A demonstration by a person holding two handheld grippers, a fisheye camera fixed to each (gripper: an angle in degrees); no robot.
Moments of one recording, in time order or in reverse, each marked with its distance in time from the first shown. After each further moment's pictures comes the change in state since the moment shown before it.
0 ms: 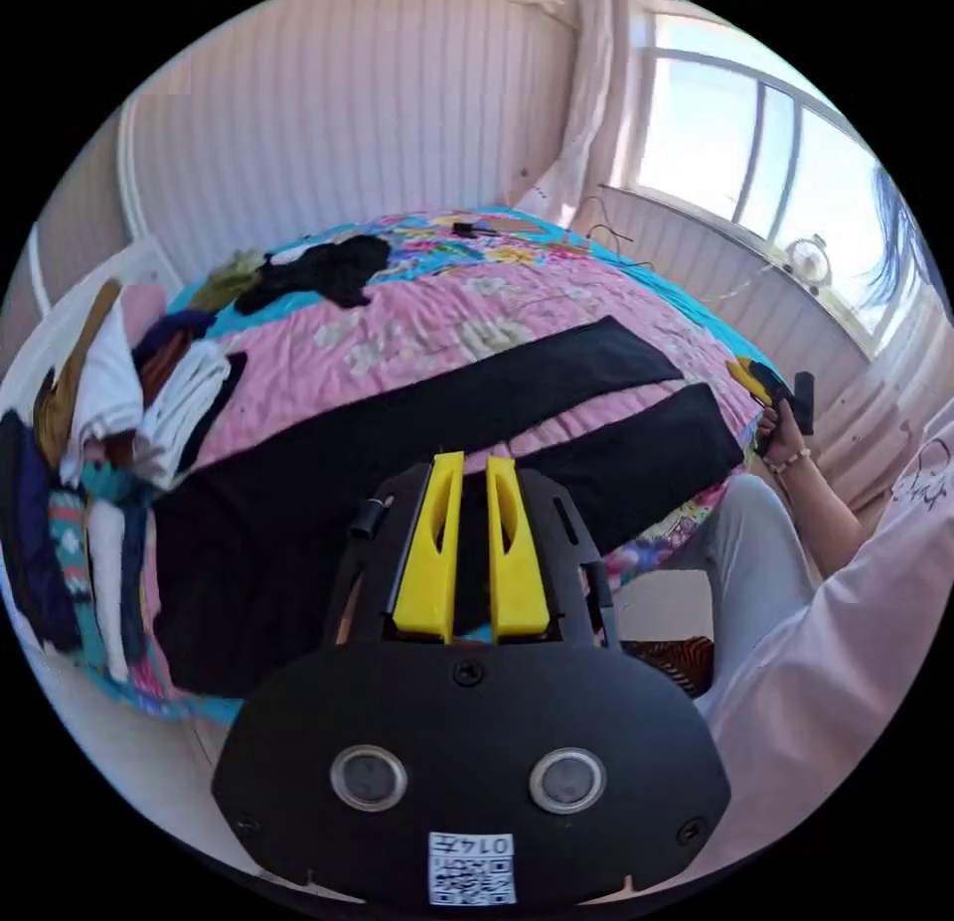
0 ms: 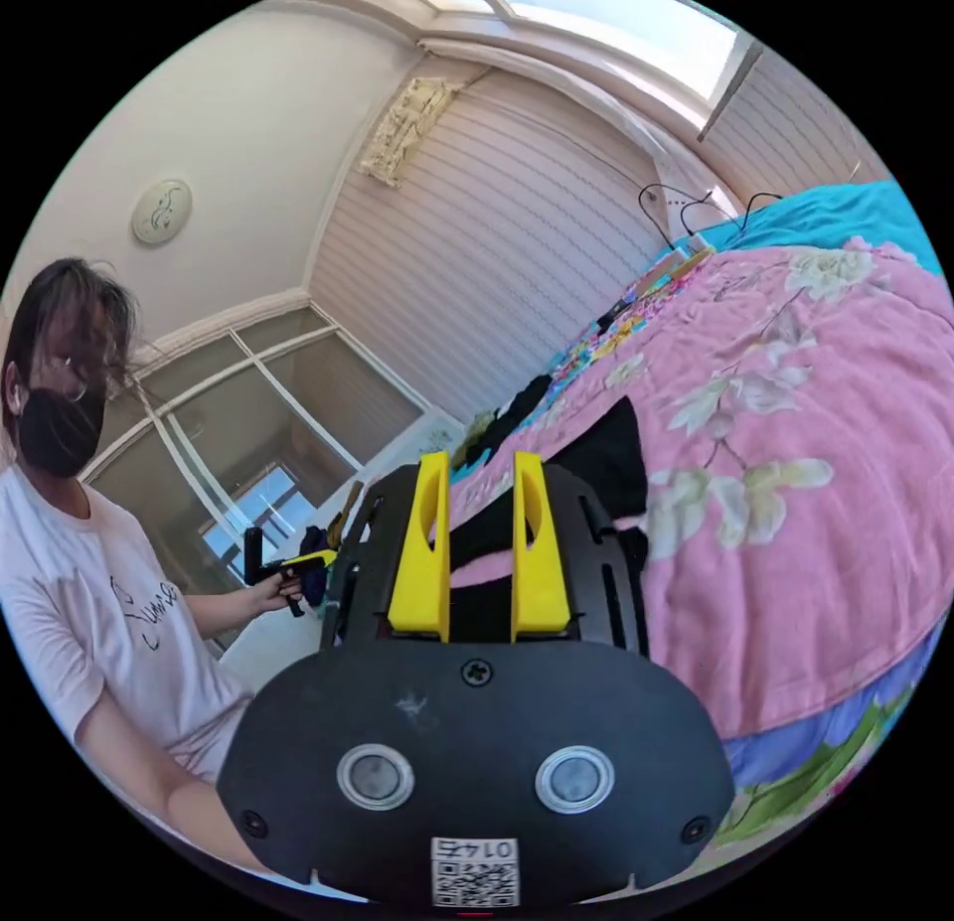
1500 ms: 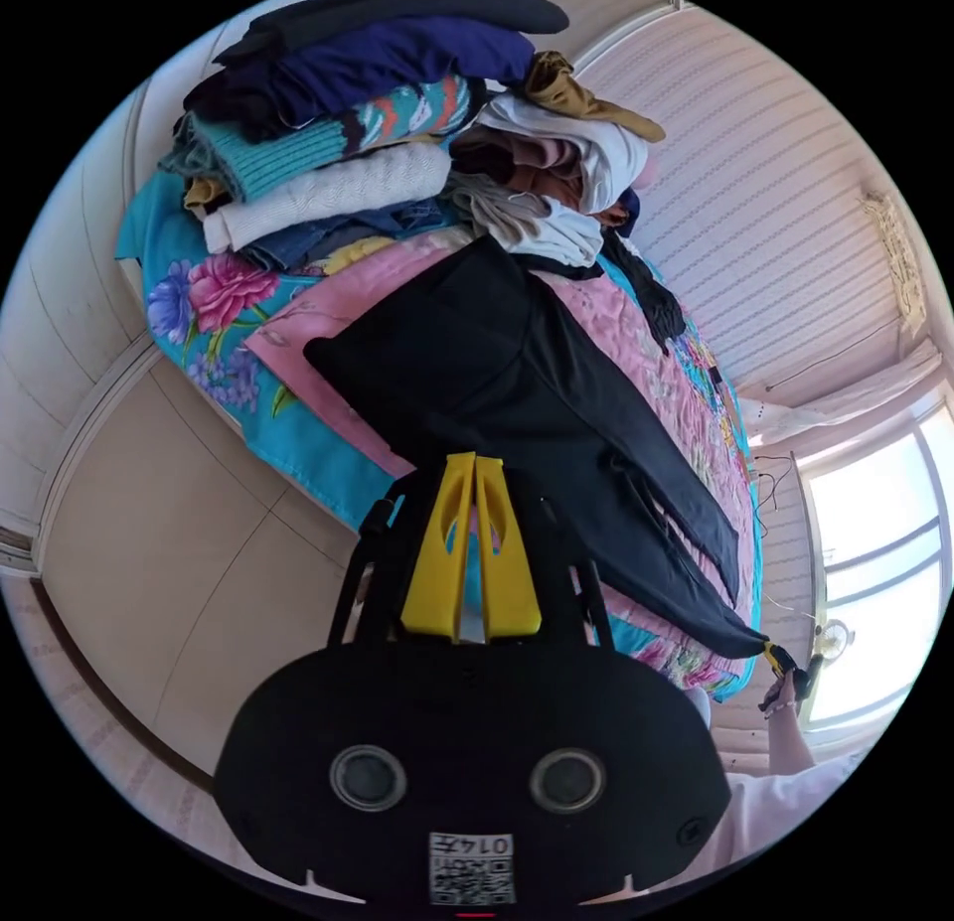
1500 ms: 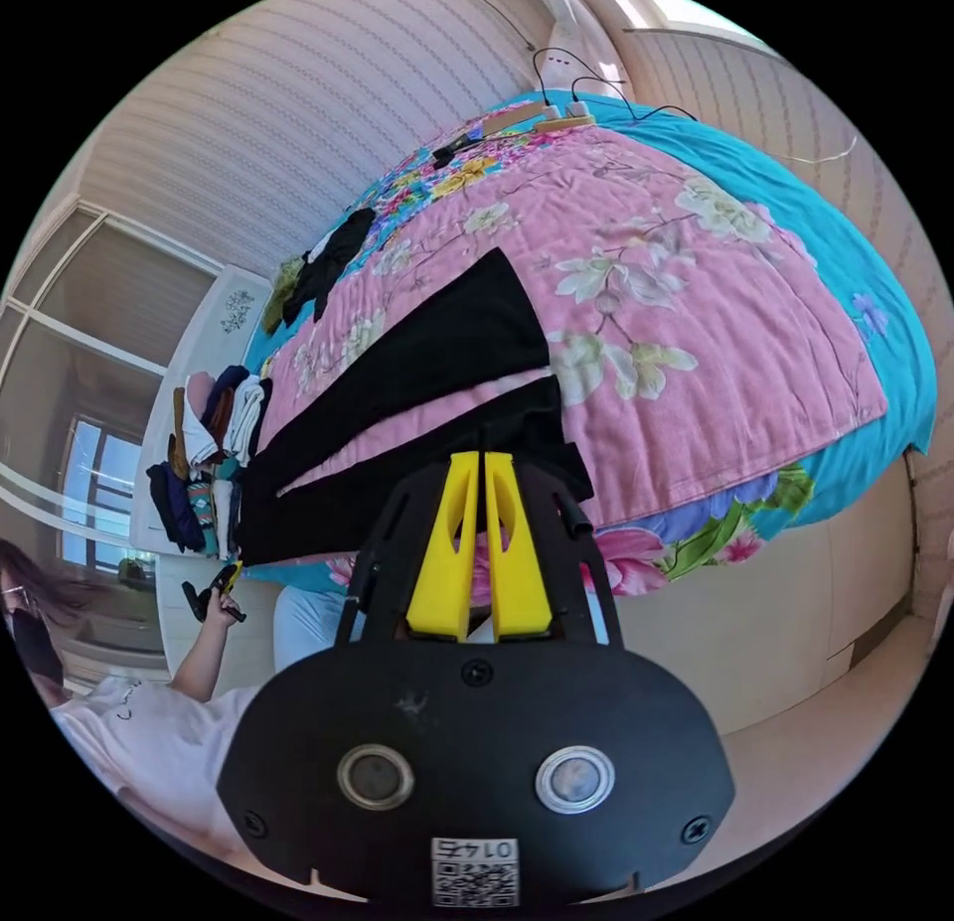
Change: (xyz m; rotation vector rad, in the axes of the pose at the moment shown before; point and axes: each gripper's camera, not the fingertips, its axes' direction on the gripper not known) left arm -0.465 0.317 -0.171 0.114 -0.009 -0.866; right arm -0.119 -0.109 0.062 -0.478 0.590 0.172
